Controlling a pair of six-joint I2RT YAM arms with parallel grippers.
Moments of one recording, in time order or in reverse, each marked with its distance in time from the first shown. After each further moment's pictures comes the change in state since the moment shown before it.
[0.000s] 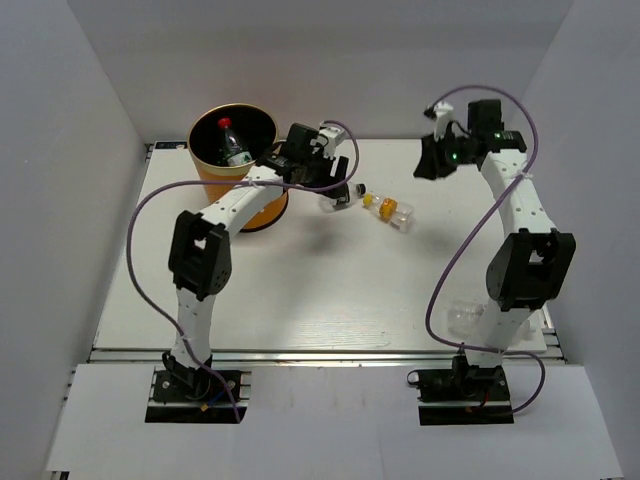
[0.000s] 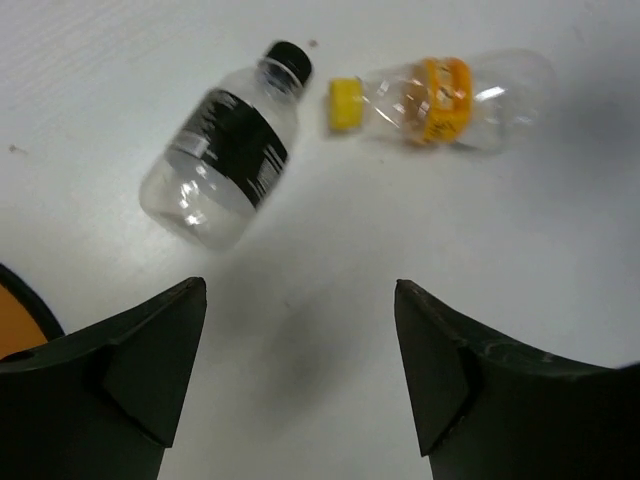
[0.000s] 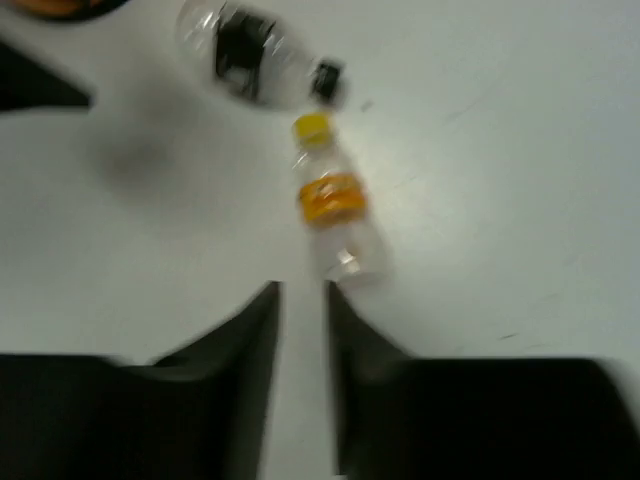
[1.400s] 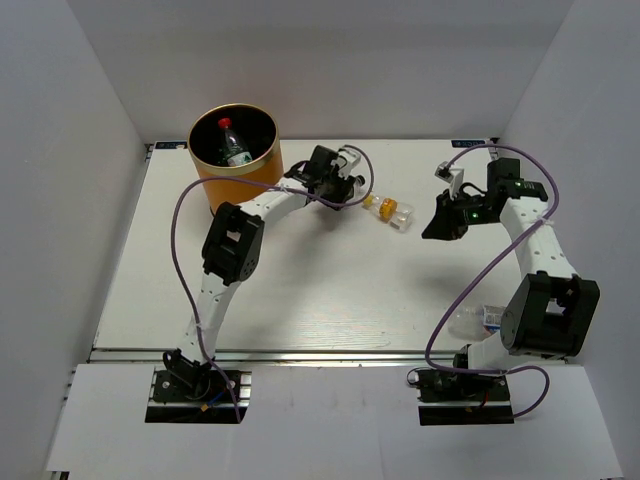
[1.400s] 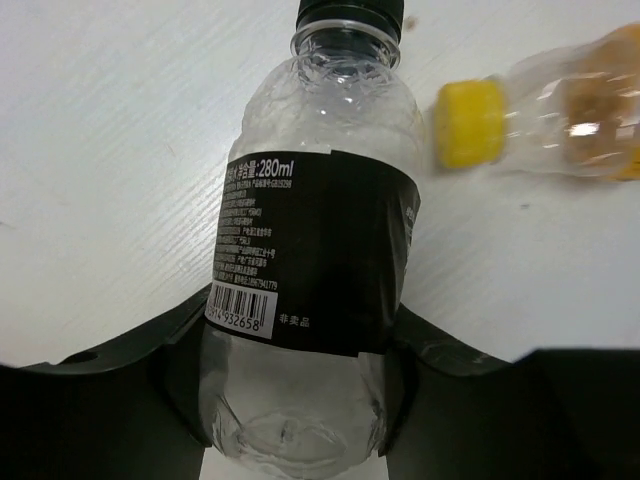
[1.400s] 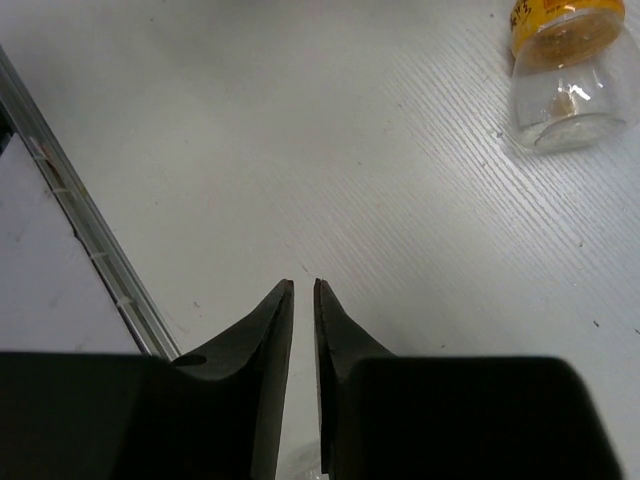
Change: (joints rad) left arm -0.041 0.350 0.138 0.141 -0.177 0.175; right arm -0.136 -0.330 -0.537 -0.219 -0.303 -0.275
